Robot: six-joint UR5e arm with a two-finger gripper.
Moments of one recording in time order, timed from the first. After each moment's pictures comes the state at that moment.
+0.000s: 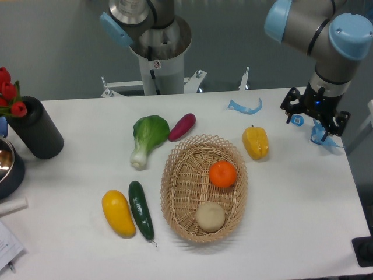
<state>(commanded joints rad) 2.87 -1.91 -1.50 -1.23 1.52 1.49</state>
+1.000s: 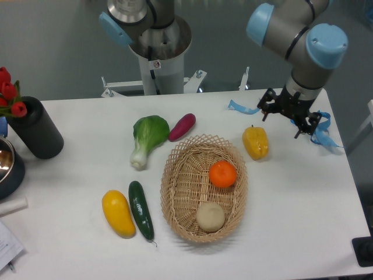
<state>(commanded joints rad) 2.85 -1.85 -1.73 -1.19 1.52 1.26</state>
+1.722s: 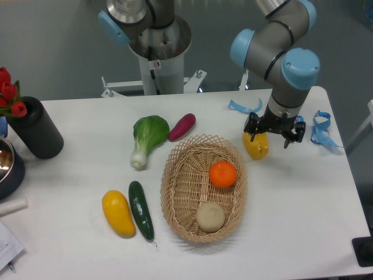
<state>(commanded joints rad) 2.81 -1.93 -1.81 -0.96 1.52 0.98</state>
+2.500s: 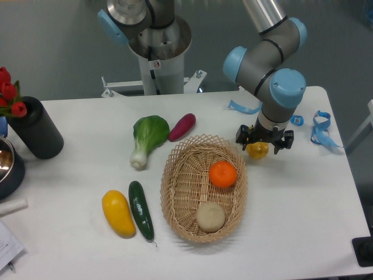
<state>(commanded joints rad) 2.79 -1.97 -1.85 -0.91 1.56 0.91</state>
